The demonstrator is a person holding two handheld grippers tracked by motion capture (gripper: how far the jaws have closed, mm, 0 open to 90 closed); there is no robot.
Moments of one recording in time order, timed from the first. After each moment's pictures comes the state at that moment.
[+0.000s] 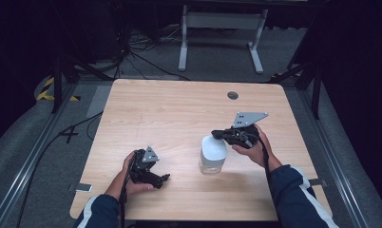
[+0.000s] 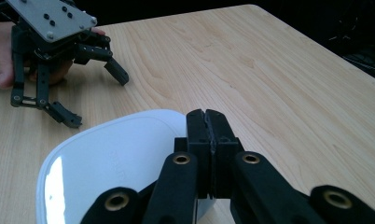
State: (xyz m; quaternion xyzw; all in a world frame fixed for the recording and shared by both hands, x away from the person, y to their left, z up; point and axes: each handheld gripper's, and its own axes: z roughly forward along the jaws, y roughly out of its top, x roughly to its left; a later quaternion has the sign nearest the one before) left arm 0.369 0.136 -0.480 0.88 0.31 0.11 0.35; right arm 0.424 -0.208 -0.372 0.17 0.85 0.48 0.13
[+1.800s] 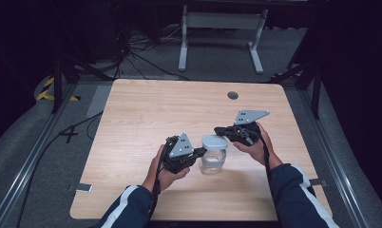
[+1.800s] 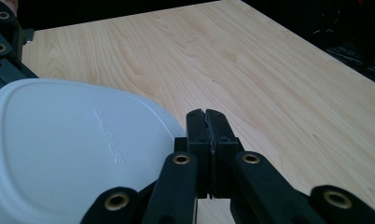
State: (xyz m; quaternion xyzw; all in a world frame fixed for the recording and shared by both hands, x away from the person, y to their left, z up) left arm 0.359 0.041 -0.392 0.83 0.18 0.13 0.52; right arm 0.429 -0.218 -0.370 0.19 0.85 0.47 0.15
